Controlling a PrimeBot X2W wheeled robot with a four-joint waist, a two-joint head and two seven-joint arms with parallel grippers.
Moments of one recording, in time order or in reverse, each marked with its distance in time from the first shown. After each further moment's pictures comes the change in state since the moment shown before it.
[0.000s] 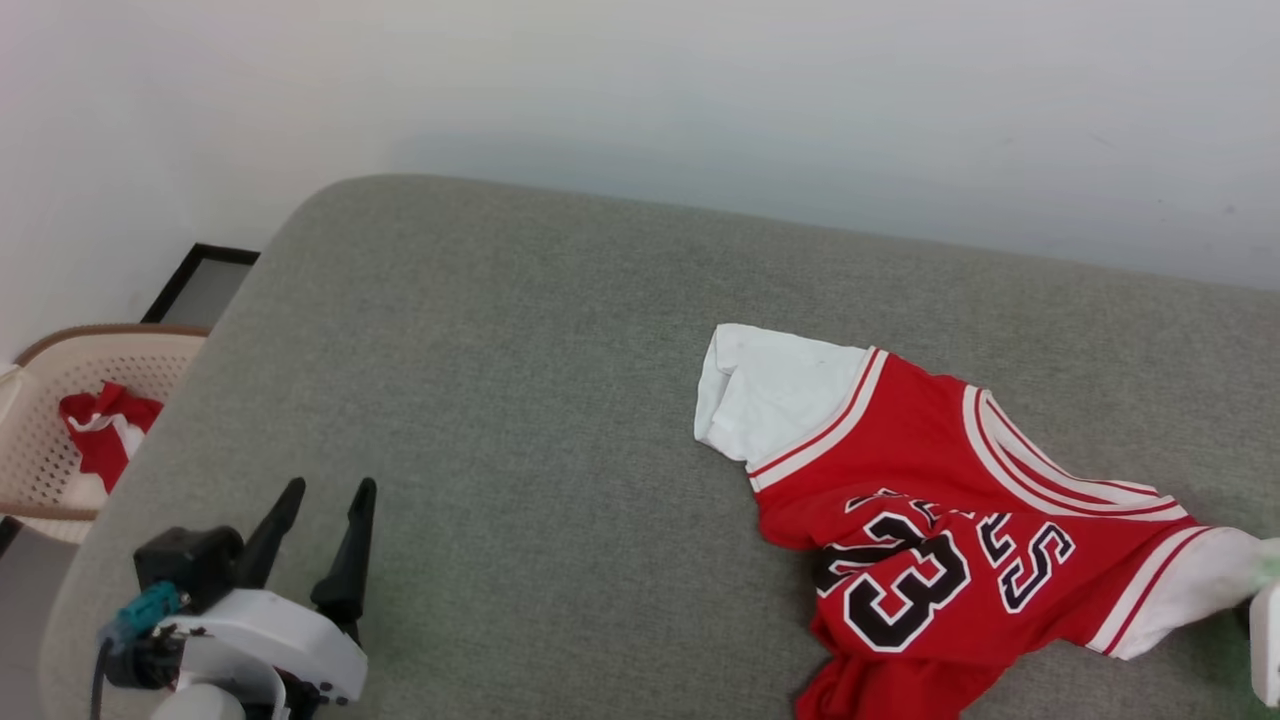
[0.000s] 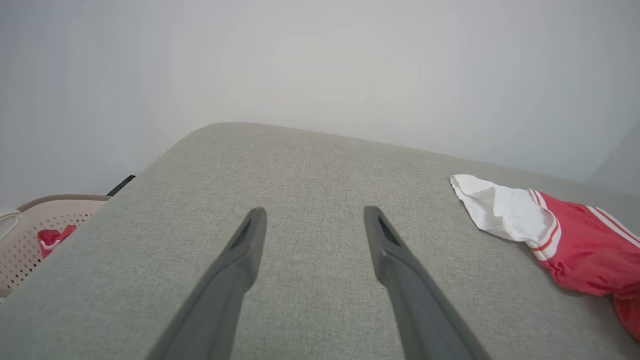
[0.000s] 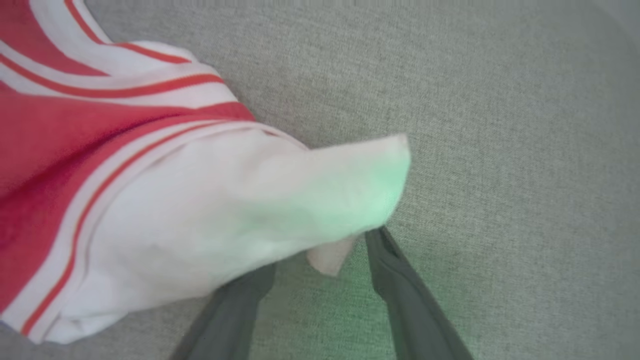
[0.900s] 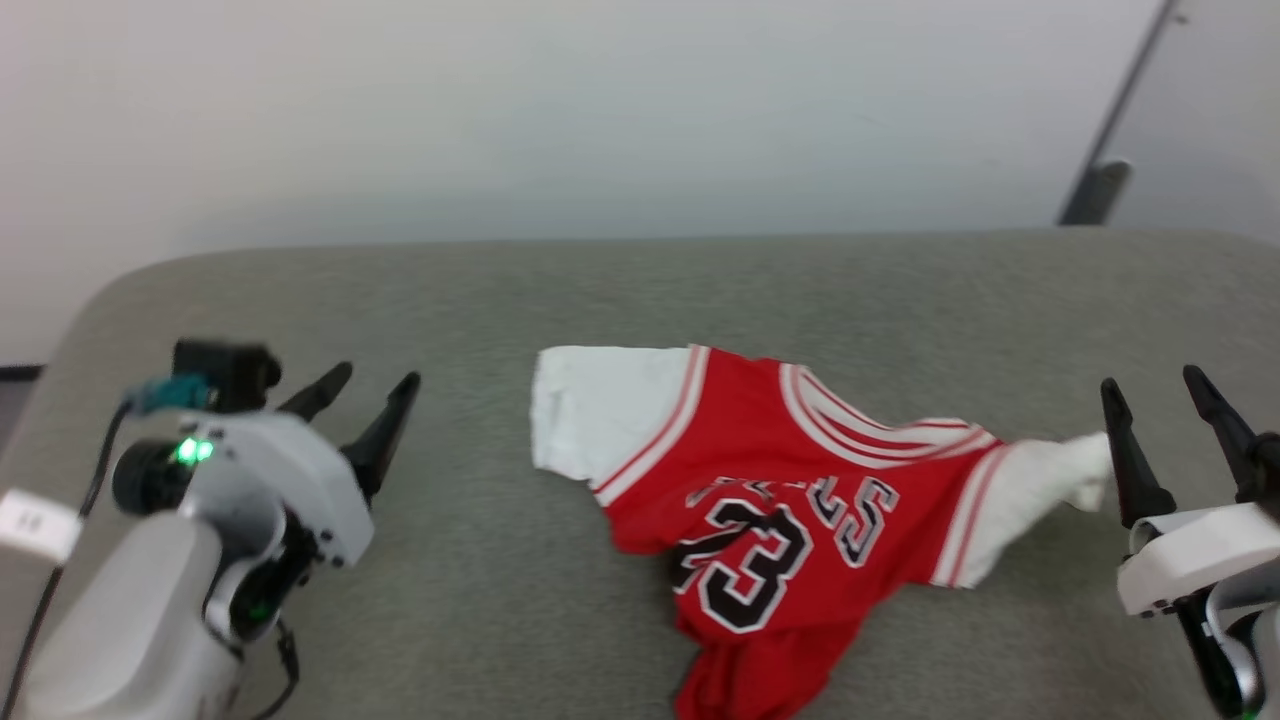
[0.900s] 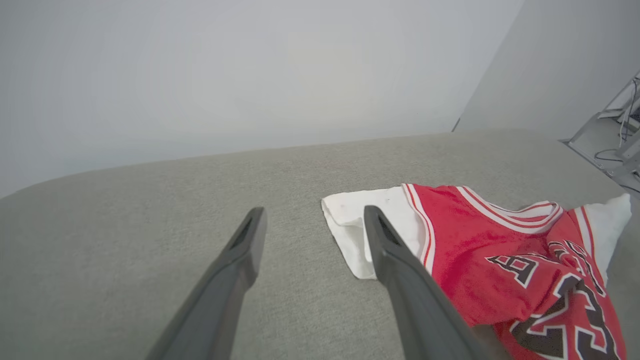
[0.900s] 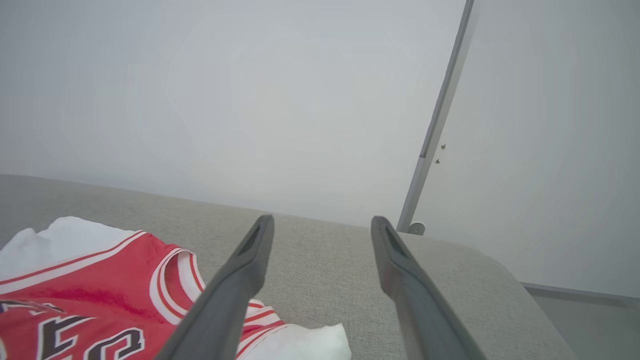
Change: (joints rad) left arm -0.279 0.098 -0.139 -0.012 -0.125 -0.042 0.368; right arm 0.054 0.205 -0.093 -0.377 -0.165 0.000 -0.539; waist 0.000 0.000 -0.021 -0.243
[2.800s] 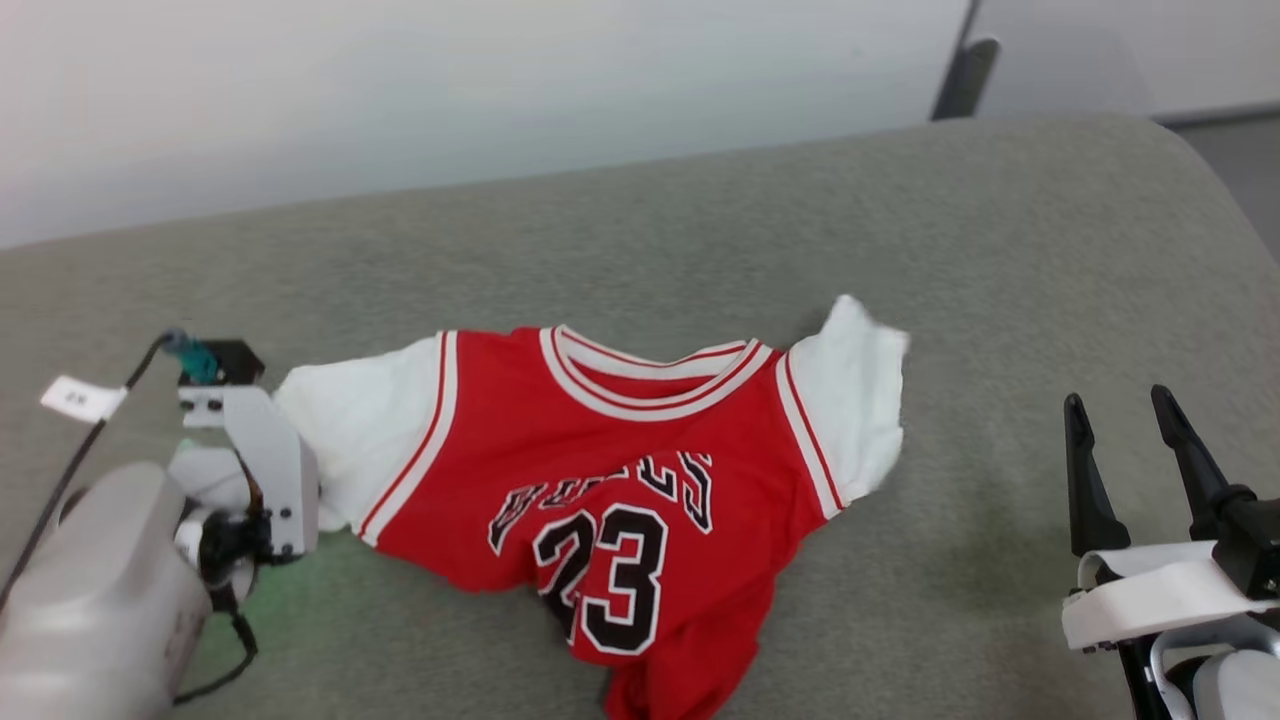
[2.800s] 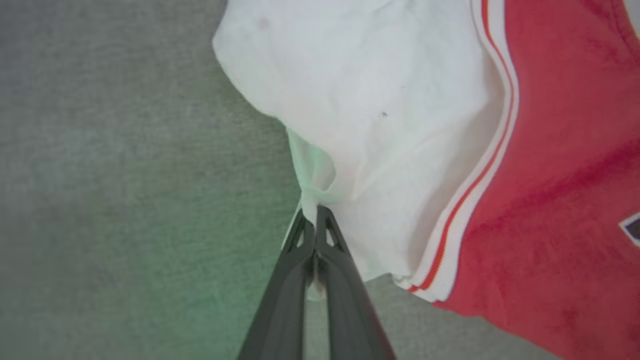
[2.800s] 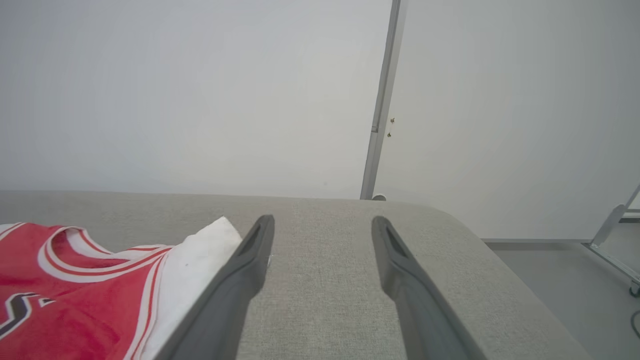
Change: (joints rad) left arm -0.300 -0.010 -0.241 0.552 -0.140 0.042 0.437; right arm 0.127 0.208 -0.113 -0.204 -0.148 0.000 -0.049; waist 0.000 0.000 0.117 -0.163
